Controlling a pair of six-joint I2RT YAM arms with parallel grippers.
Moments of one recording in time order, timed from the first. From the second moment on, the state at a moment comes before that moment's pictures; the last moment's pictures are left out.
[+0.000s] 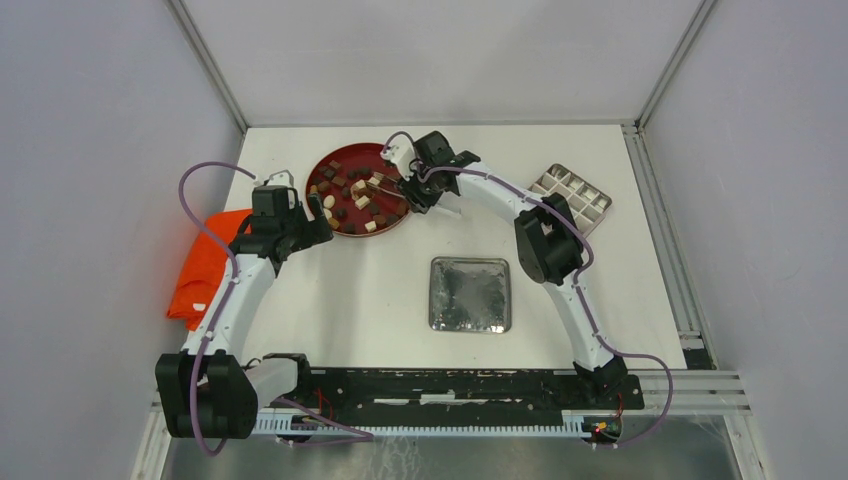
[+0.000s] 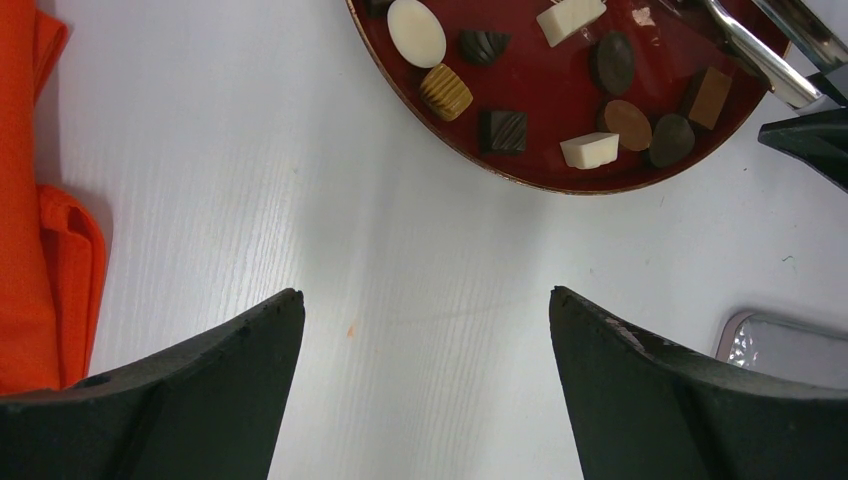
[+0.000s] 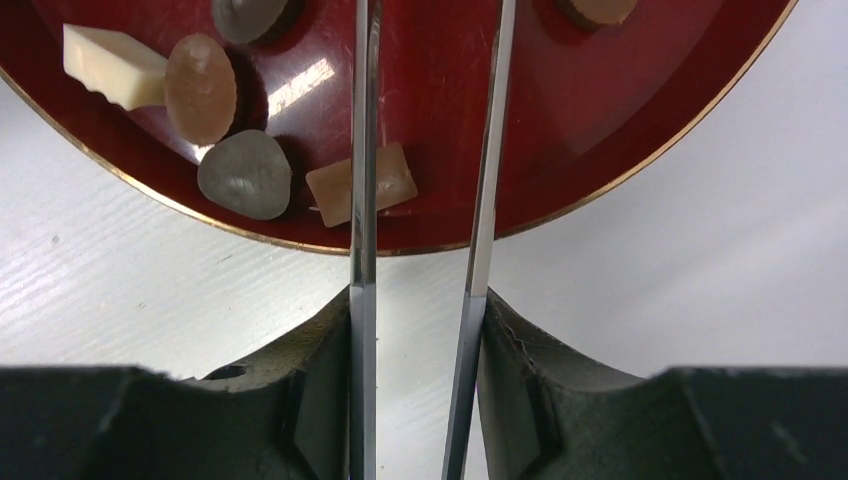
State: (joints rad) left arm -0.01 1.13 0.84 -0.47 -0.02 -0.28; right arm 0.63 2.38 2.05 -0.59 -0.24 -0.35
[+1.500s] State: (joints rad) left arm -0.01 1.13 0.83 -0.47 -0.02 -0.28; right arm 0.61 2.17 1.88 -0.55 -0.30 -0.35
